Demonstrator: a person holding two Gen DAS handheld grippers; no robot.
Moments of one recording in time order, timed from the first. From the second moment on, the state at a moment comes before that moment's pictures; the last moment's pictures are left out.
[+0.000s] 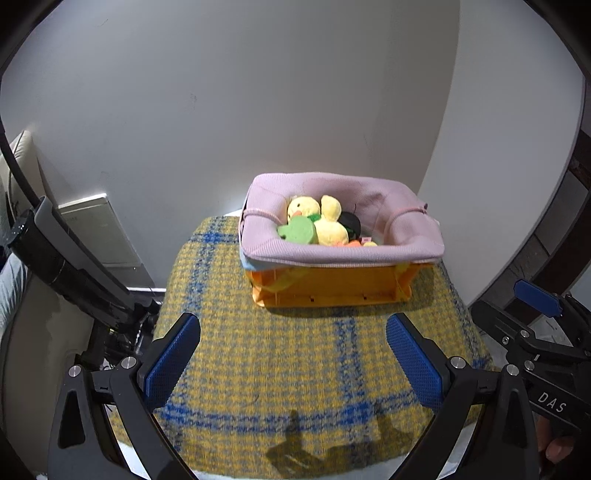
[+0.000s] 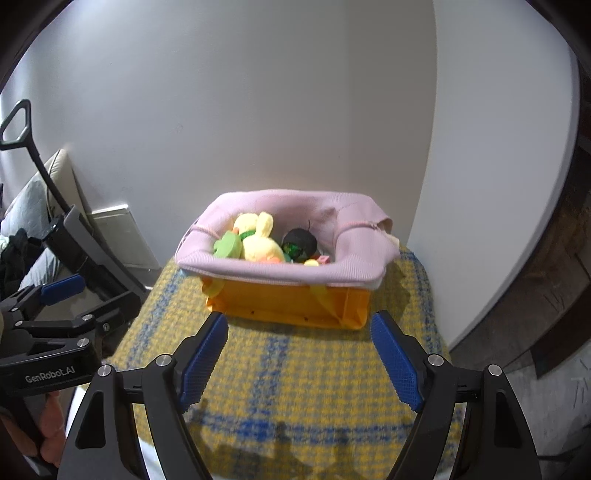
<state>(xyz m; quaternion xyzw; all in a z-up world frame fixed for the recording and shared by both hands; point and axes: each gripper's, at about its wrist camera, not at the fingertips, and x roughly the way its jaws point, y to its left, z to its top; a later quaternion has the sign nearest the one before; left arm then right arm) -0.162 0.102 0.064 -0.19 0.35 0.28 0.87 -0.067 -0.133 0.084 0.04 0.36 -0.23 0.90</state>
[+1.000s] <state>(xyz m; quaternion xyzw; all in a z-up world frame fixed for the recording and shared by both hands) -0.221 0.055 0.017 -0.18 0.42 0.23 0.86 -0.141 -0.104 0.026 0.07 0.44 -0.23 0.87</state>
